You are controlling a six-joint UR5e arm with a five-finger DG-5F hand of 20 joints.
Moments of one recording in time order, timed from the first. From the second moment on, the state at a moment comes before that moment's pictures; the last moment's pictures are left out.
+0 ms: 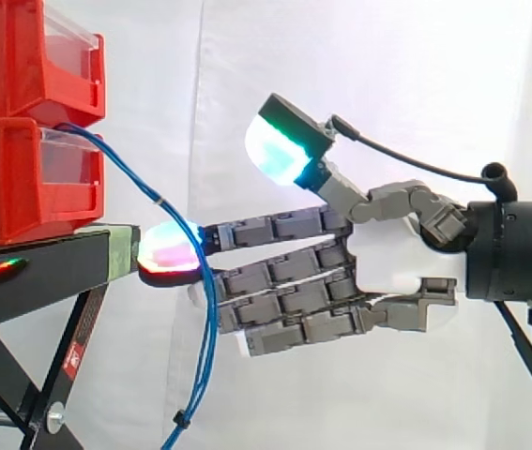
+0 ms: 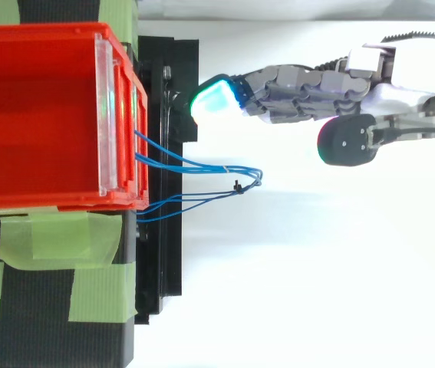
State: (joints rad) arm 0.12 -1.99 -1.88 -2.40 -1.34 -0.02
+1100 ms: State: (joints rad) arm 0.16 -1.99 -1.85 -2.34 -1.36 -0.07
